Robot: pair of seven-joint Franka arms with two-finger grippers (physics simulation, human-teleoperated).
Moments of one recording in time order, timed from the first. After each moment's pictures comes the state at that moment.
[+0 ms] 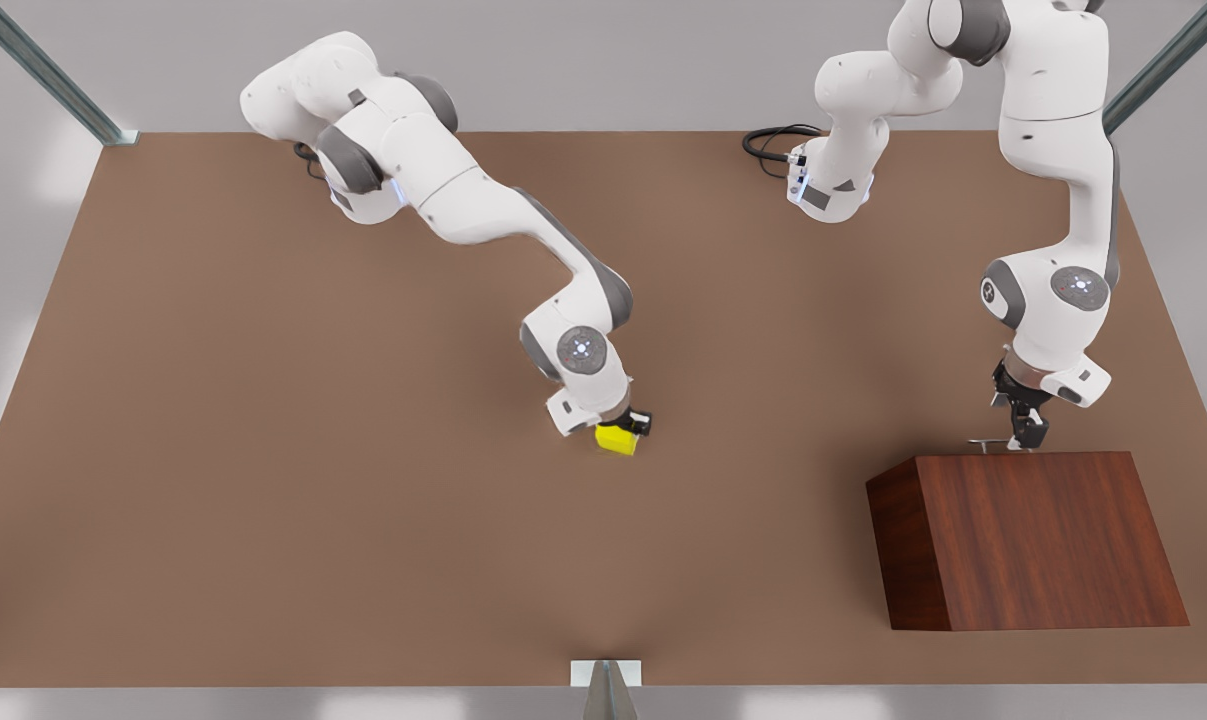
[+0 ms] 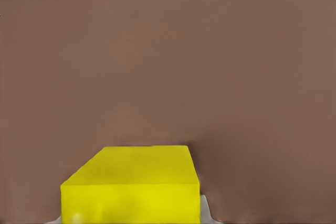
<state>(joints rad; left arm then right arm) 0.02 0.24 0.26 -2.27 0.08 2.85 -1.32 0.80 1.01 -0.05 -1.05 0.14 2.23 1.08</state>
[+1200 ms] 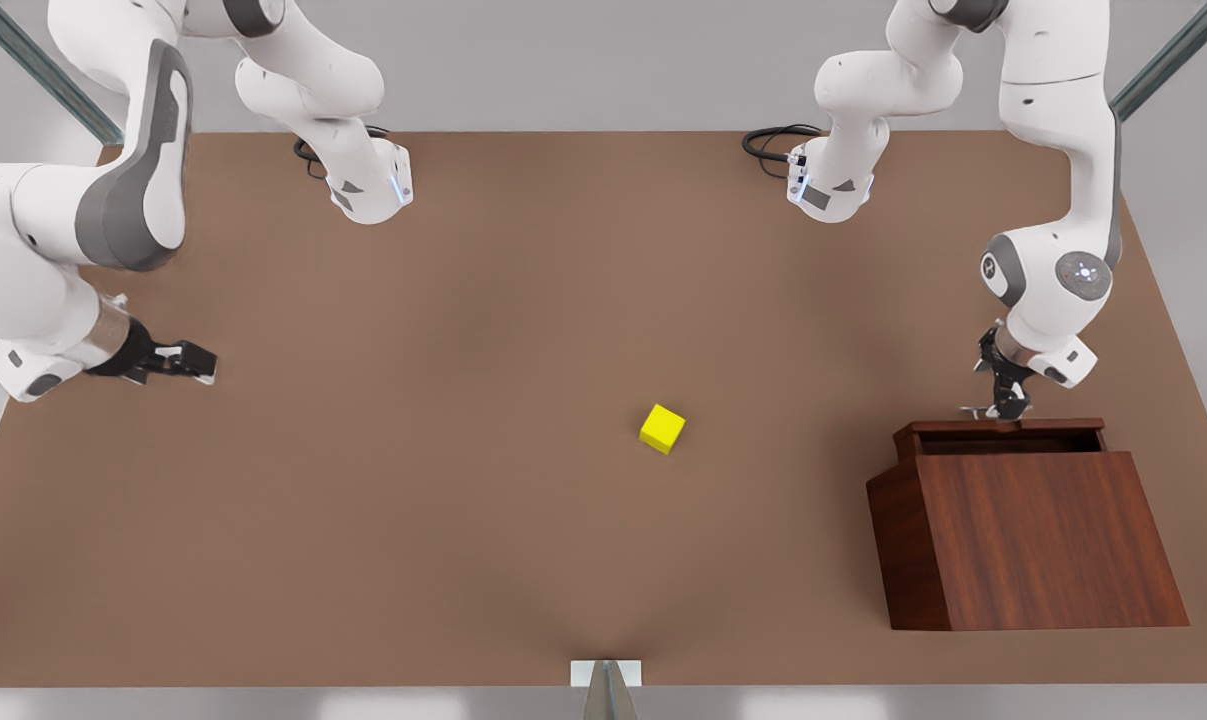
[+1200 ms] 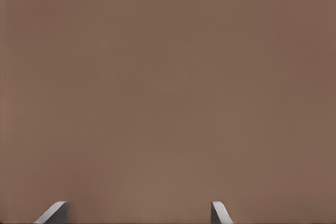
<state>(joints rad) 0.01 0.11 0.26 -2.35 0.10 2.64 -1.33 0.02 0.19 -0.06 -1.44 0.00 1.58 -0.06</state>
